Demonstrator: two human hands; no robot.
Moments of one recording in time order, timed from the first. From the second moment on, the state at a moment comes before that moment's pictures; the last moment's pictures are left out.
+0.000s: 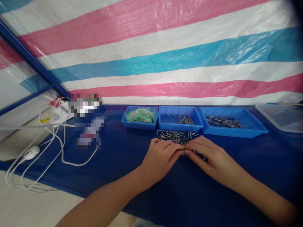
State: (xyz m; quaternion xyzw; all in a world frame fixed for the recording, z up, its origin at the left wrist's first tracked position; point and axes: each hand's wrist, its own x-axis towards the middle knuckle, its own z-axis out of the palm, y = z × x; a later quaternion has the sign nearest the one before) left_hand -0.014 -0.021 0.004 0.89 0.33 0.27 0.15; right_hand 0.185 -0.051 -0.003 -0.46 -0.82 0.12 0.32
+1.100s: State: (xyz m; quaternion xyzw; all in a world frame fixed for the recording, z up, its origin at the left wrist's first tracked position) left_hand -0.019 -0.021 0.010 0.87 0.39 0.24 0.17; right_hand 0.222 -0.036 0.004 -0.57 -0.69 -0.01 0.44
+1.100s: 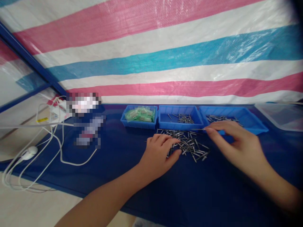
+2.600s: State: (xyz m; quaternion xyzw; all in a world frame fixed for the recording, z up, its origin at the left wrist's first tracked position) left_hand -0.014 -0.019 0.002 0.90 0.34 0.24 0.11; right_hand 0.187 -0.045 -0.009 -0.49 -0.81 0.07 0.32
